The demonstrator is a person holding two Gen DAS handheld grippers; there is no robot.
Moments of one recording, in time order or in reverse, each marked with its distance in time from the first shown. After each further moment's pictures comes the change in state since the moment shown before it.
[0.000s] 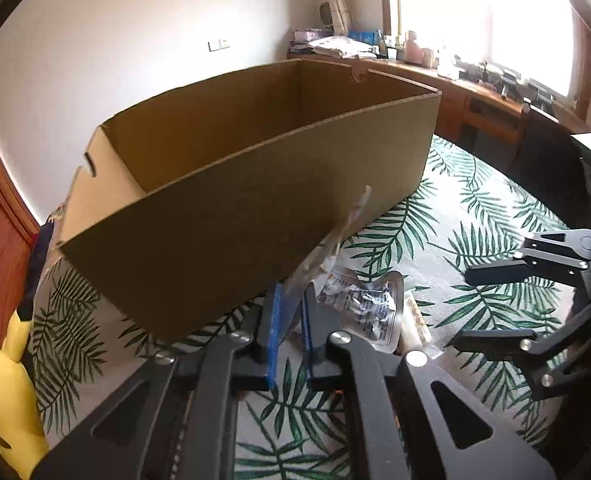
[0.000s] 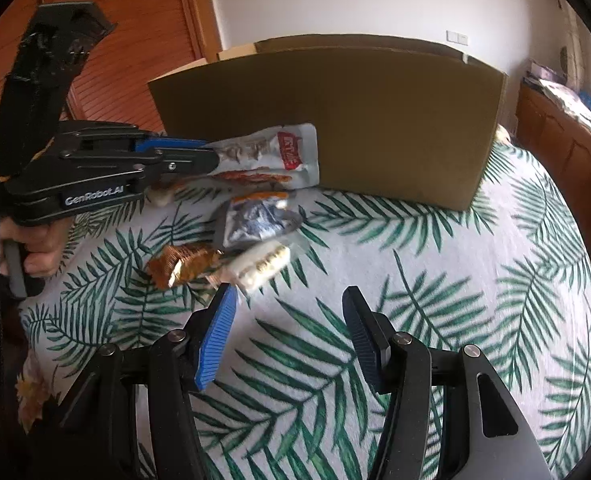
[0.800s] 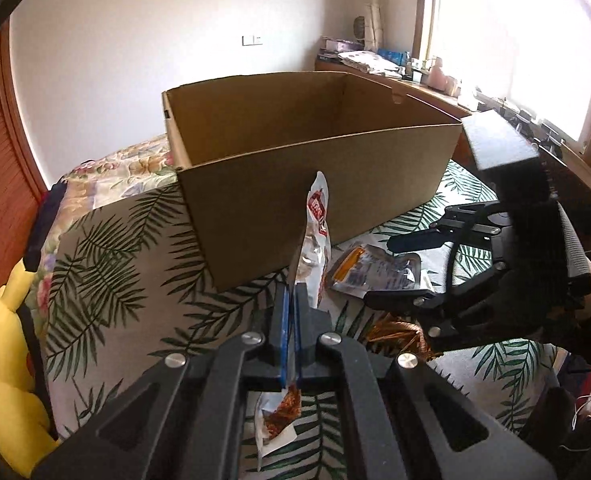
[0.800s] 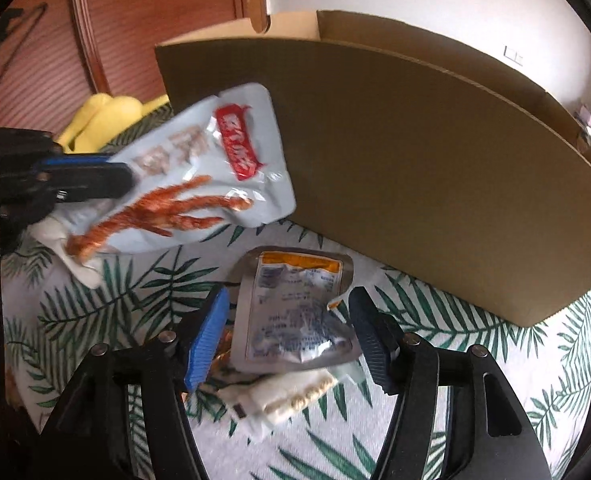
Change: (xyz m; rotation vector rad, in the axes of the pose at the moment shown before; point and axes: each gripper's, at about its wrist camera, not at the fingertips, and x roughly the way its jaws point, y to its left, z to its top) left arm -0.039 0.046 -0.033 -0.139 -0.016 -0.003; right arm 0.083 0.032 0.069 -0.191 0.154 0.003
